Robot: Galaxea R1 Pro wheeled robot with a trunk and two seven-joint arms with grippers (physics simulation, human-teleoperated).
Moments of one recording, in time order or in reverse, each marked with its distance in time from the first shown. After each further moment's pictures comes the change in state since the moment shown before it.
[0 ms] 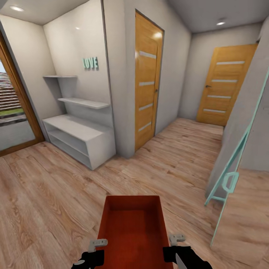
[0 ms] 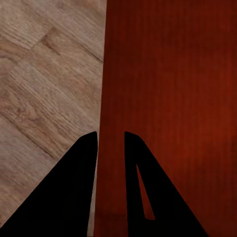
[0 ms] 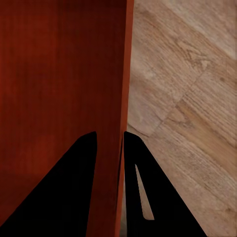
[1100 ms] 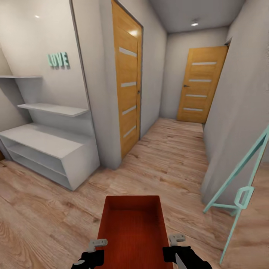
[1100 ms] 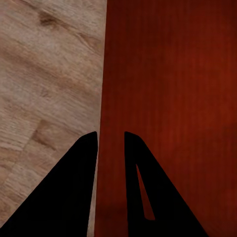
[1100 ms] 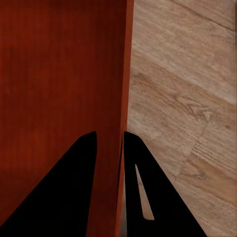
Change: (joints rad) left arm 0.000 0.001 0.000 0.000 0.000 0.001 -0.002; right arm 0.000 0.001 0.000 0.000 -0.001 0.001 -0.002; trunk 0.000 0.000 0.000
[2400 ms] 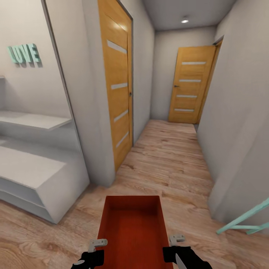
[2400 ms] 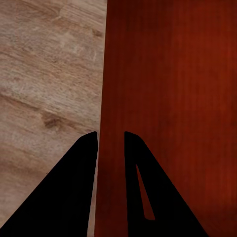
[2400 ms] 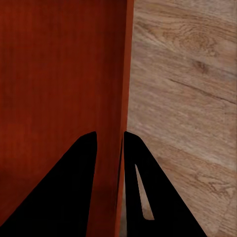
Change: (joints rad) left arm 0.000 0.000 -0.003 -0.001 0.001 0.001 0.000; right arm 0.001 0.000 -0.002 -0.001 0.002 -0.001 0.001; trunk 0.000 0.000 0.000
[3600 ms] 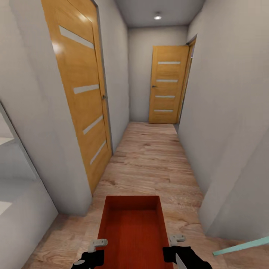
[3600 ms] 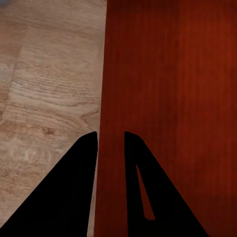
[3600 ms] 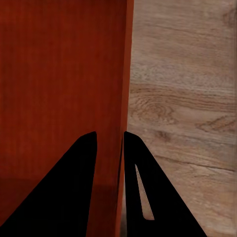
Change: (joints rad) left arm 0.000 -0.001 0.000 0.000 0.000 0.000 0.001; right arm 0.000 -0.002 0.005 0.000 -0.007 0.001 -0.001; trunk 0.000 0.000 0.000
